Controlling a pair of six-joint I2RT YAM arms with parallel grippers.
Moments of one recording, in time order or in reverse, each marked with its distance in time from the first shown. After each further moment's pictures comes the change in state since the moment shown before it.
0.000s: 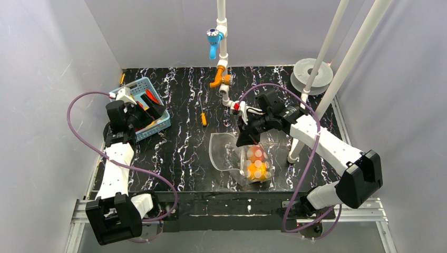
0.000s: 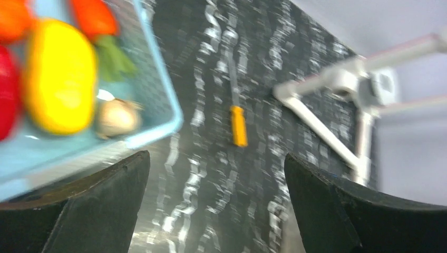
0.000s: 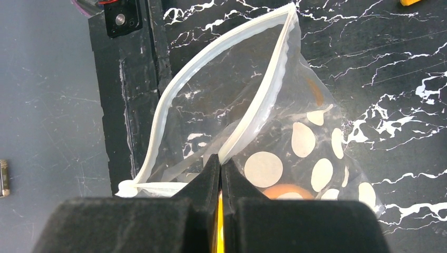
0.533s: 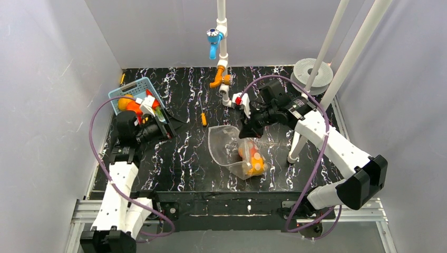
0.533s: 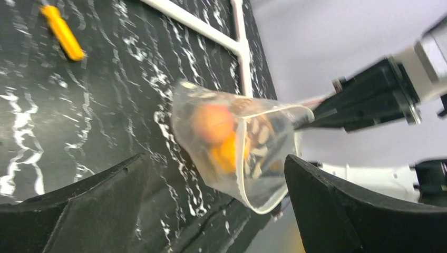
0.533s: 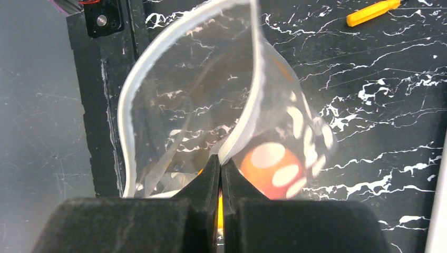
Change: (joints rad) left arm -0.186 -0.226 -0.074 -0.088 0.388 -0.126; right arm 0.000 -0.012 0.155 -0.138 0.082 -0.073
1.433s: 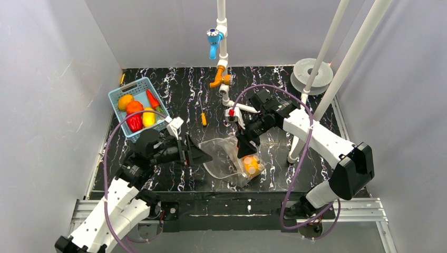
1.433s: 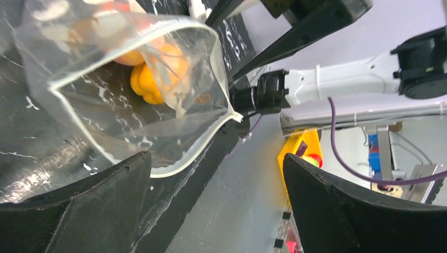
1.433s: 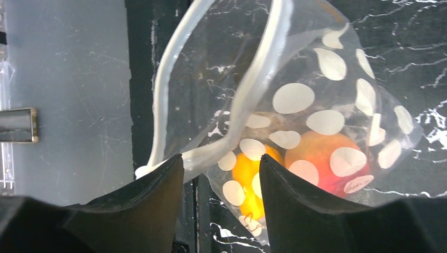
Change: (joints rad) left arm -0.473 -0.214 -0.112 -0.079 -0.125 -0.142; right arm 0.034 0.106 -0.038 -0.111 -0.141 -0.105
